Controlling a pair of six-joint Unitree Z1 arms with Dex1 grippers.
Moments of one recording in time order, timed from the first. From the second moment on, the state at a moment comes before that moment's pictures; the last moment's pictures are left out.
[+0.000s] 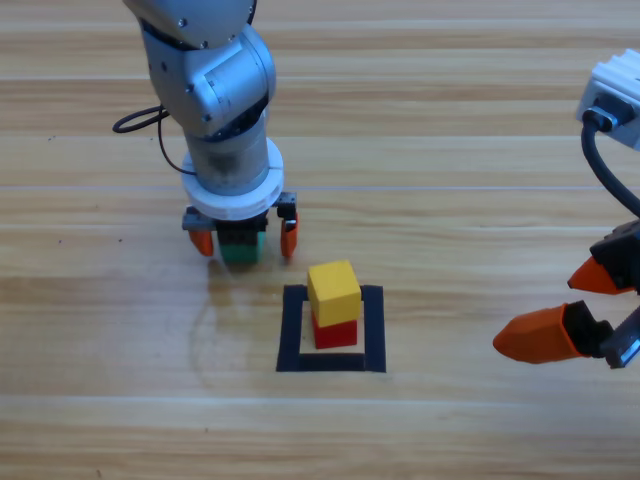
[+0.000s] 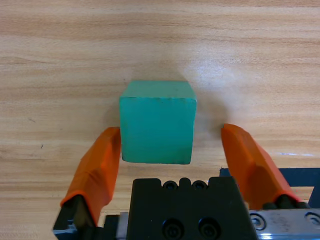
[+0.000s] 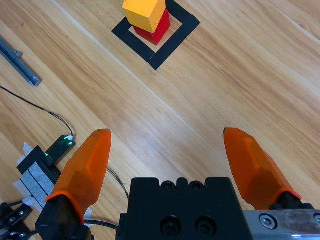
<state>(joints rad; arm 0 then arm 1) -0.65 2.25 -1.66 0.84 0.15 -0.72 1.02 1.44 -0.88 0.37 -0.02 0.28</state>
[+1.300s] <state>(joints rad) -0.62 2.08 -1.49 0.74 0.20 -0.61 1.02 1.44 -0.87 0.37 -0.02 0.28</state>
